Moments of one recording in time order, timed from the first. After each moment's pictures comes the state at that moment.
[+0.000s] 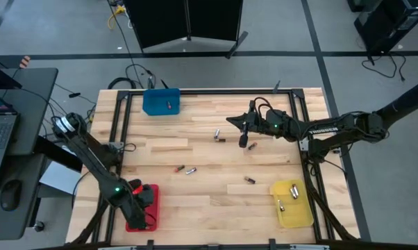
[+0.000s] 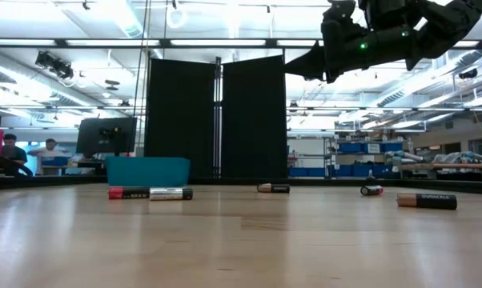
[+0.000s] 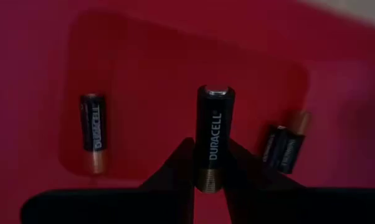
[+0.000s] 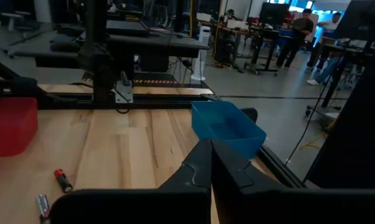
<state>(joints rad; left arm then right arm) -0.91 1.44 0.81 -0.67 -0.01 -1.19 -0.20 1.26 0.54 0.63 0.10 -0.12</state>
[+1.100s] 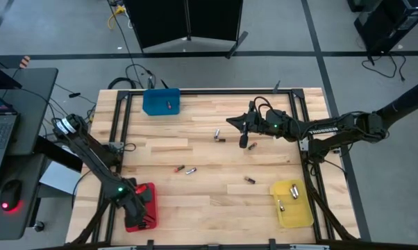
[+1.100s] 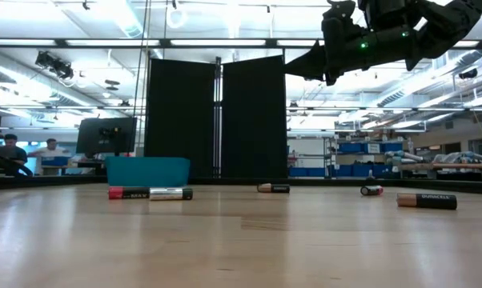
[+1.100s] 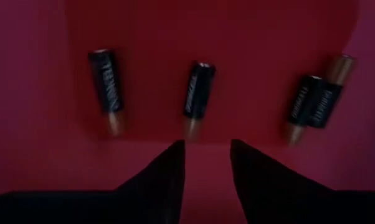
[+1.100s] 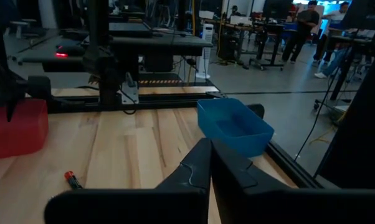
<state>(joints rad) -0.88 1.46 0.84 -0.82 0.17 -1.18 -0.20 1.26 0.54 0.62 0.08 -0.07</state>
